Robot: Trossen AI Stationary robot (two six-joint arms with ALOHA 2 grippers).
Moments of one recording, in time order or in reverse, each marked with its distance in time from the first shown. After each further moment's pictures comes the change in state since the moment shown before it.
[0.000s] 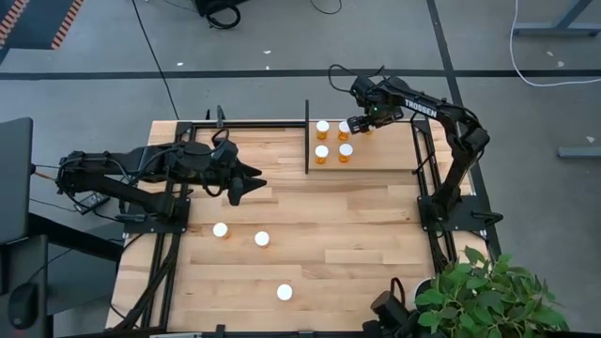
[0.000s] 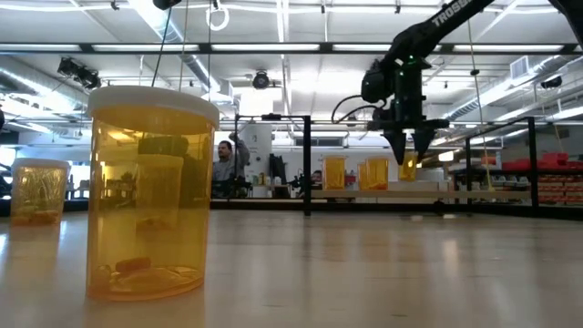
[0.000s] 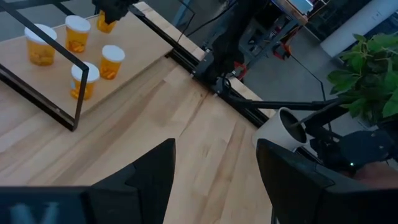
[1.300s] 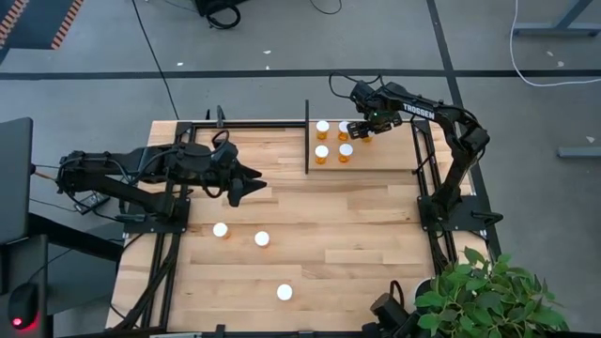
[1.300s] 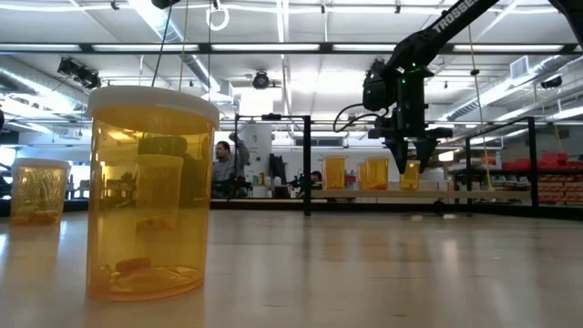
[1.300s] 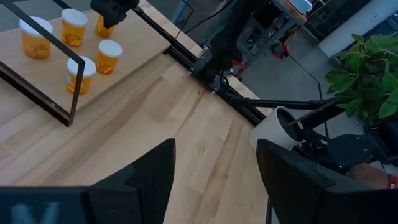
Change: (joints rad) left arm -0.013 0.001 0.000 -0.003 0.000 -0.026; right arm 0.000 0.000 -0.076 0.059 -0.039 0.025
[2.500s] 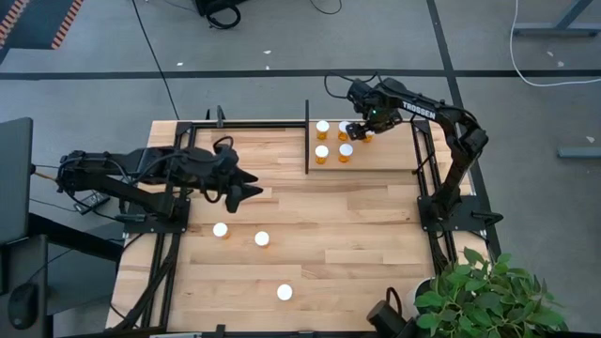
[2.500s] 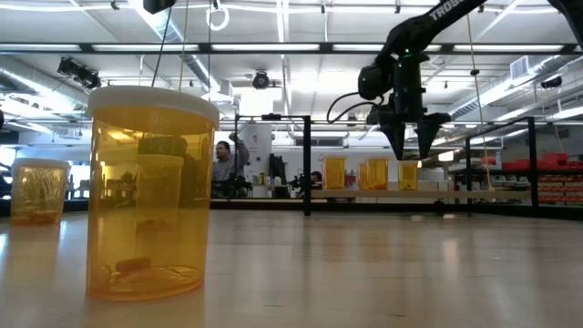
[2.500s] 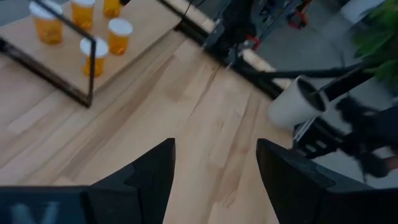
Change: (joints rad) left arm -0.020 -0.003 0.000 -0.110 0.000 0.062; right arm 0.054 0.000 0.117 -0.183 -0.019 -0.010
